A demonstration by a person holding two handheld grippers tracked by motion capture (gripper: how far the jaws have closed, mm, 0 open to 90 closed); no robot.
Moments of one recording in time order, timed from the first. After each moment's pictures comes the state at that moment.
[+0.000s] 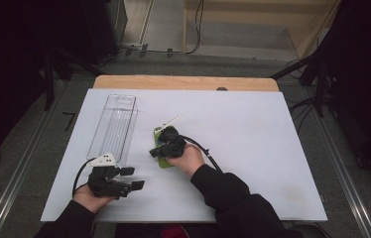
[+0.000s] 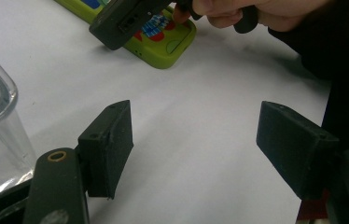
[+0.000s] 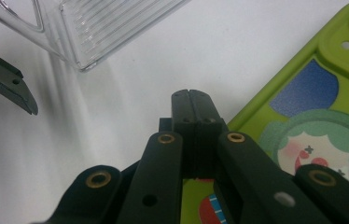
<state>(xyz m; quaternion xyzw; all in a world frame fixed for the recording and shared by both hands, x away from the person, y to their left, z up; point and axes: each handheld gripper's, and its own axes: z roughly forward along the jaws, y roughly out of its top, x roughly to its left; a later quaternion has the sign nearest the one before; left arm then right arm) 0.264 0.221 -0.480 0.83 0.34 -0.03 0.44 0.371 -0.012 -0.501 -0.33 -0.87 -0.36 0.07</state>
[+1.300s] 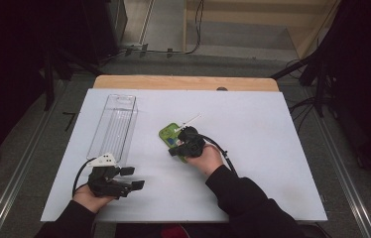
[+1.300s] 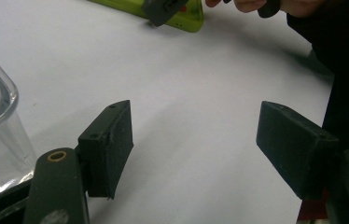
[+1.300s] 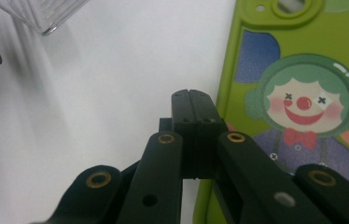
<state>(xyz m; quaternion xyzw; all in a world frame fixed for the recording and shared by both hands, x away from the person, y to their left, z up) 0.264 0.221 -0.479 0.83 0.34 -0.02 0.44 0.367 -0.067 -0.500 -0.37 -0.86 -0.34 0.06</state>
